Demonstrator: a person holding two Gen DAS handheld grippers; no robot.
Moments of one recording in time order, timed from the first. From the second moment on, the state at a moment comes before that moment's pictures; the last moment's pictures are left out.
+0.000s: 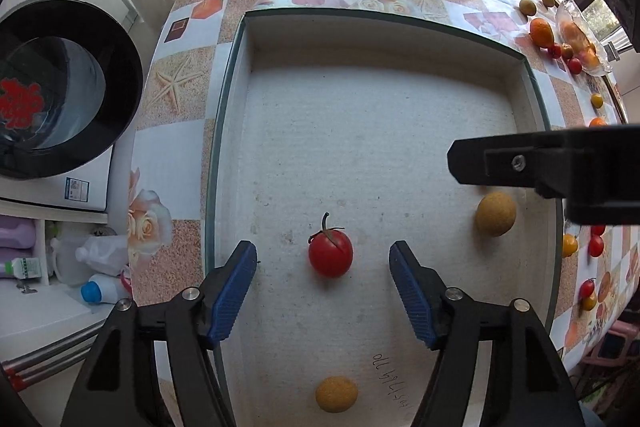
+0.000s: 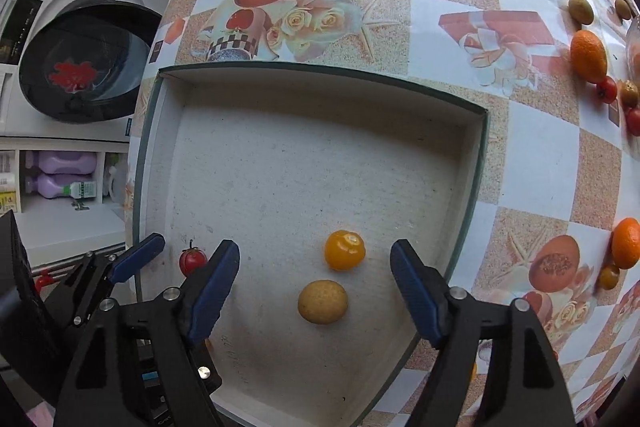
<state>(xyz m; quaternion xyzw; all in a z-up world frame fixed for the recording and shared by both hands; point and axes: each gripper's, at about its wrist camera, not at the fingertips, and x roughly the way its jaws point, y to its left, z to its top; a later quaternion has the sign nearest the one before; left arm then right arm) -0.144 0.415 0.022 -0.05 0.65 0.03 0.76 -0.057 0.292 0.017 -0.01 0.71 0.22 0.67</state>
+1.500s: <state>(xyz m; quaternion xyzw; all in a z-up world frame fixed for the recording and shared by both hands) -0.134 0.274 0.075 0.02 0.65 -0.11 0.75 -0.171 0.023 0.041 0.13 0.72 -0.01 0.68</state>
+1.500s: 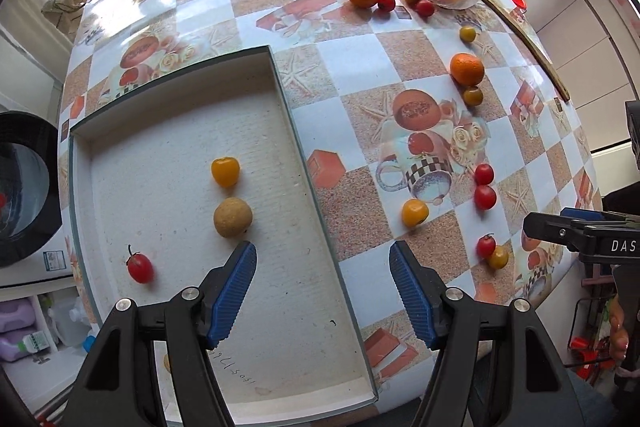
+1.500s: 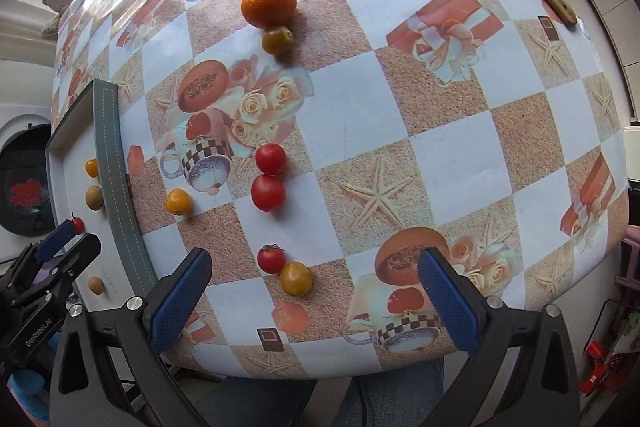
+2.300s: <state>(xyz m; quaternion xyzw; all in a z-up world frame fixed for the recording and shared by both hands) -0.121 0.196 0.020 0.04 0.66 -0.07 0.74 -0.090 0.005 0.028 0.09 0.69 0.03 0.72</state>
